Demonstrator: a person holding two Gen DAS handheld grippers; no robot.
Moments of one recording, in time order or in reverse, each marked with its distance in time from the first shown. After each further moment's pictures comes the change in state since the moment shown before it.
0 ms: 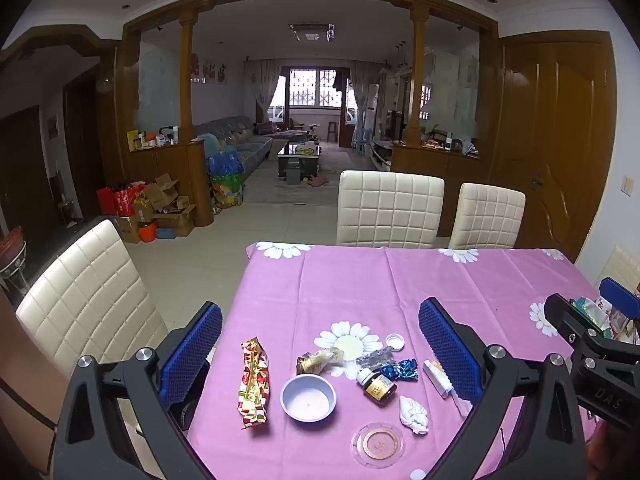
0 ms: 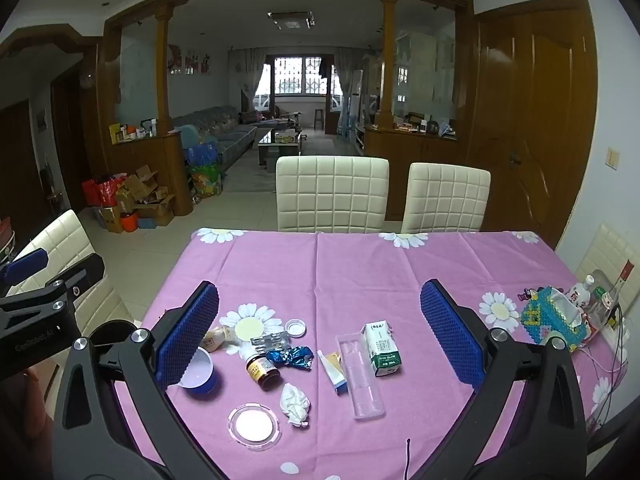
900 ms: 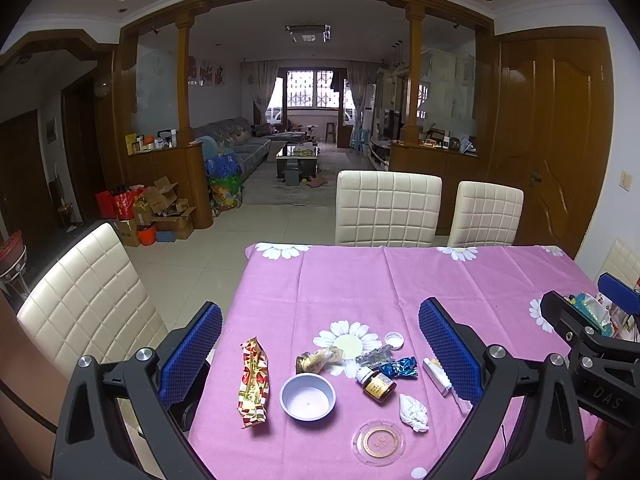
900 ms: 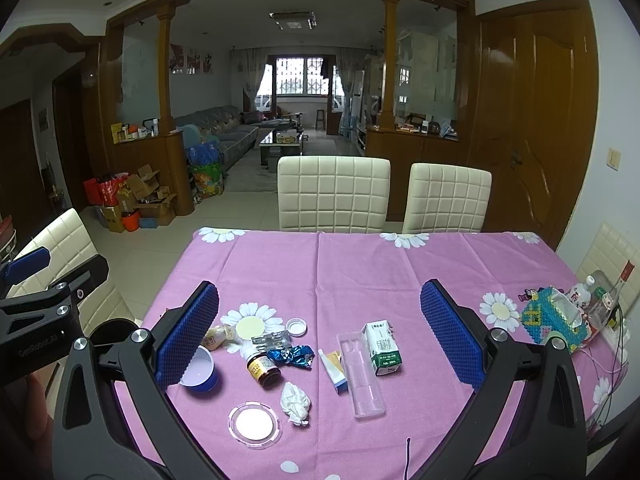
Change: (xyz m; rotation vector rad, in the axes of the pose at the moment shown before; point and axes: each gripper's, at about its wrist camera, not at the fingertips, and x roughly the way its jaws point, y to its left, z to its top) left arm -0.002 -0.004 -0.001 0.015 -0.002 0.003; right arm -0.002 0.001 -0.003 -0.001 -0.005 0.004
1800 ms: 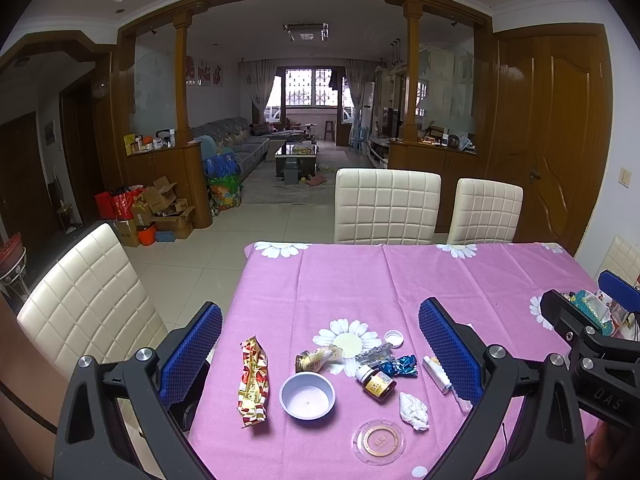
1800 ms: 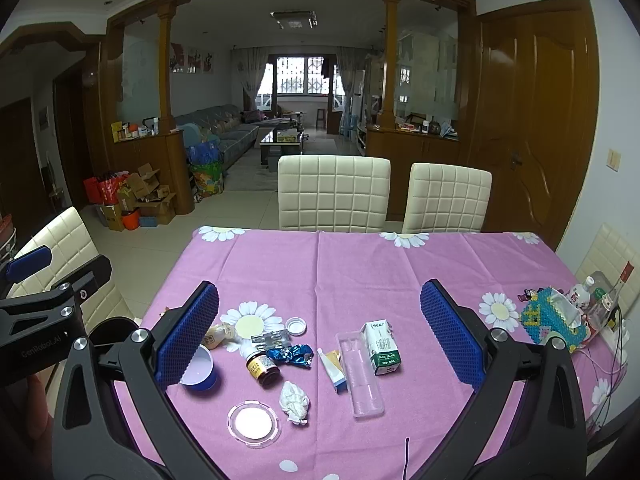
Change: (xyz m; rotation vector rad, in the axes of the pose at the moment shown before) left arm -0.001 -0.003 0.000 0.007 0.002 0.004; right arm 0.000 -0.002 0.000 -0.004 0.004 0.001
